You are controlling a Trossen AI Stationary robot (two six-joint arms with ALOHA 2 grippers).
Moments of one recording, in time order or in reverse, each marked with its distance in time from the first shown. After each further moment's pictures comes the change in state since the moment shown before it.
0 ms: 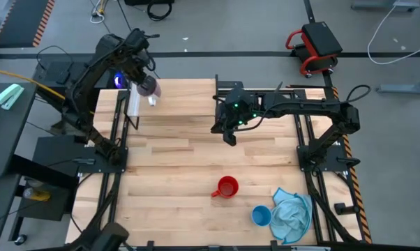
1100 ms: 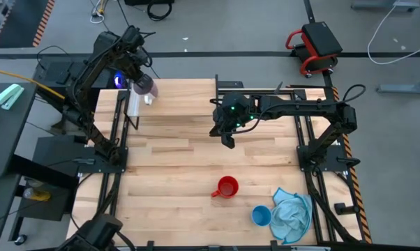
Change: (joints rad) left arm 0.081 0.023 -0.001 0.000 0.042 0.132; right arm 0.012 0.030 0.000 0.006 -0.018 0.006
